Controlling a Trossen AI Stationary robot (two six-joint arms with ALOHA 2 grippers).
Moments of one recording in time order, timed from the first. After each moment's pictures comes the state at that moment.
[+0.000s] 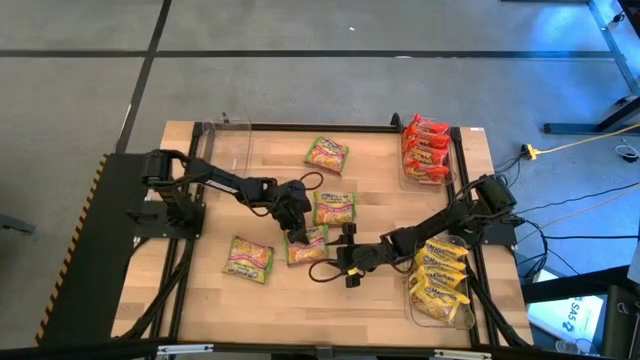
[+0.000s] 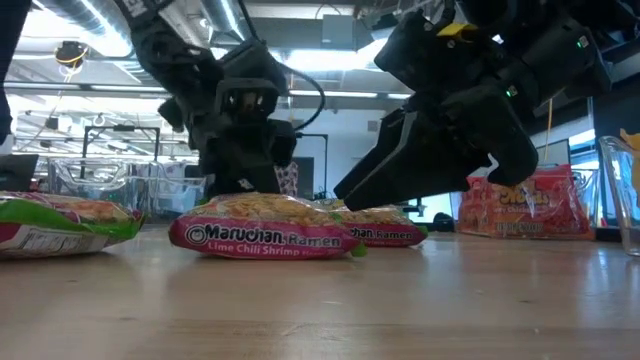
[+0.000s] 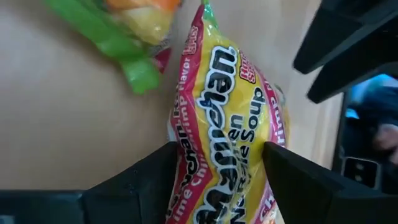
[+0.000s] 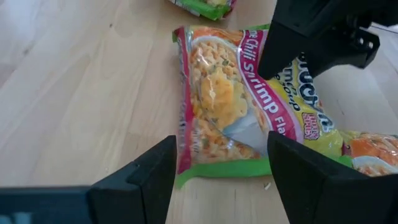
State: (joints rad) left arm 0.11 1.73 0.78 0.09 0.51 -0.65; right arm 0.38 1.86 0.84 0.40 0.36 0.01
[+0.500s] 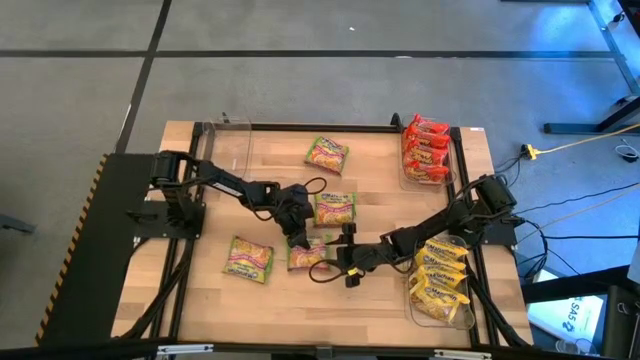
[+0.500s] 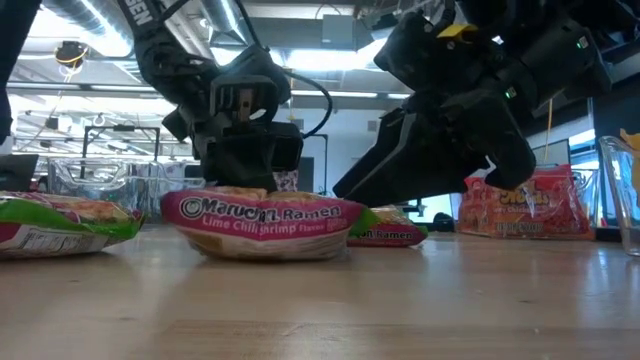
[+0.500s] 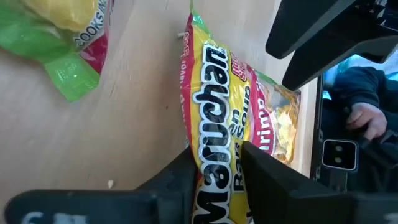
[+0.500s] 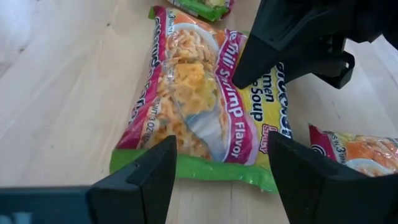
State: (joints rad) left arm 0.08 1.81 0.78 0.18 0.60 -0.62; right arm 0.38 1.87 0.84 0.41 0.37 -0.01
